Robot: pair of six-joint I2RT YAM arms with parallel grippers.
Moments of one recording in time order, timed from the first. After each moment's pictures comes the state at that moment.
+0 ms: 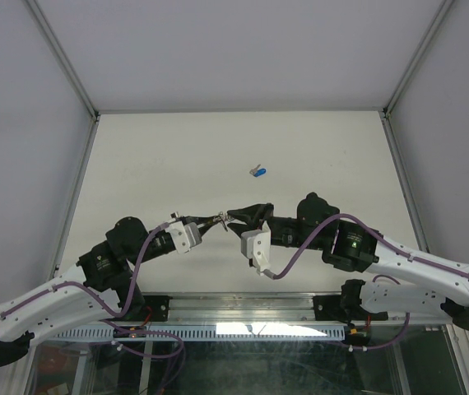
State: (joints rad) left arm -1.03 0.57 0.61 -0.04 0.12 0.43; right arm 1.21 0.93 0.93 -0.16 -0.19 -0.88
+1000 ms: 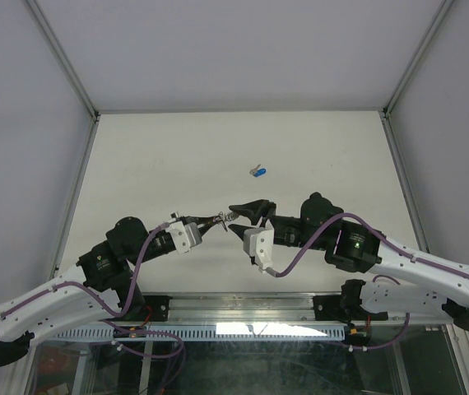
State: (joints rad) left arm -1.03 0.57 0.61 -0.04 0.11 0.43; right arm 1.21 0.92 0.93 -0.15 -0.17 -0.86
